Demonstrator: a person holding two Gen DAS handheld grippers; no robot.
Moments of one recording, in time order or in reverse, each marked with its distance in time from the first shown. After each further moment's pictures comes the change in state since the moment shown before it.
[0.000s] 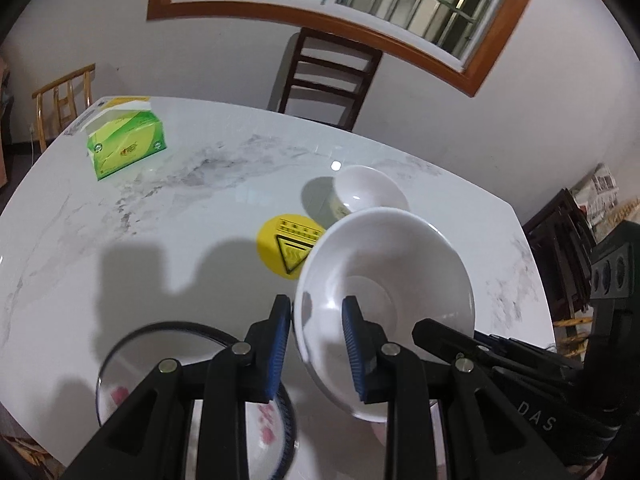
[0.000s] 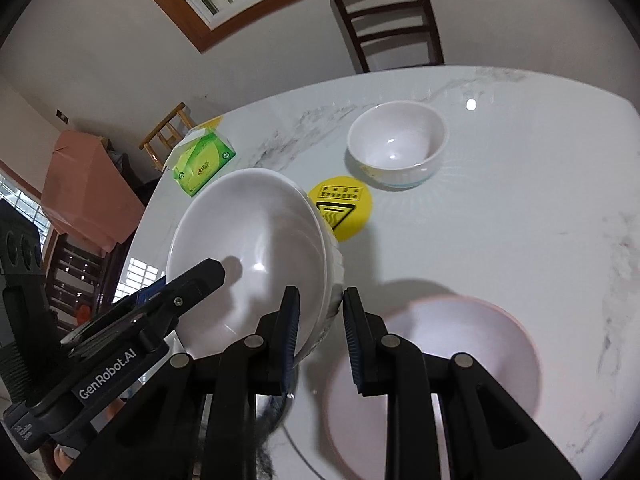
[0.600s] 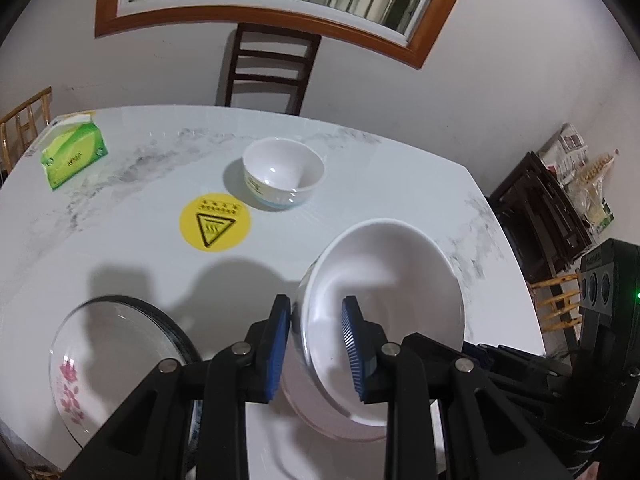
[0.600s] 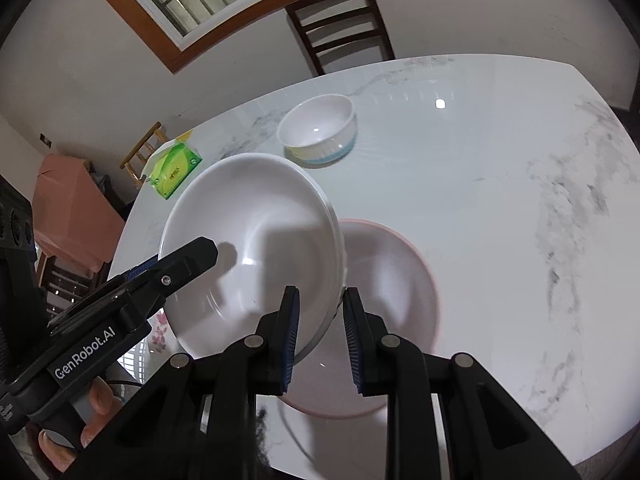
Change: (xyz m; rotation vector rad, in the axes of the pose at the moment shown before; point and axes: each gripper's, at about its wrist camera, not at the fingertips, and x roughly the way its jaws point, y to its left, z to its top) left arm -0.001 -0.078 -0.040 0.120 0.037 -0.095; right arm -0.051 -0.062 -0.059 0.088 -0.041 -0.061
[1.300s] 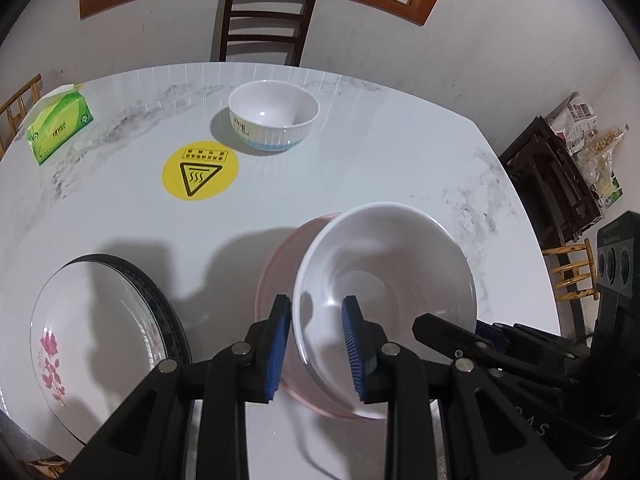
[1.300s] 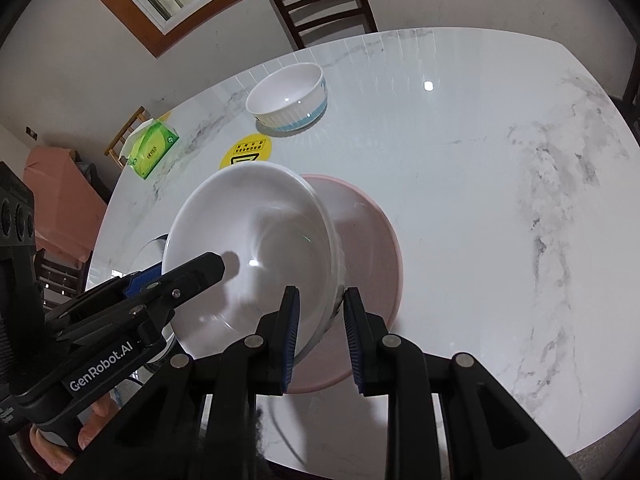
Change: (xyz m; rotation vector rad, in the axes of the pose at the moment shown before) left arm 0.037 -0.008 -0.026 0.022 0.144 0.032; right arm 0.019 -0.022 -0.016 0.011 0.071 -0.040
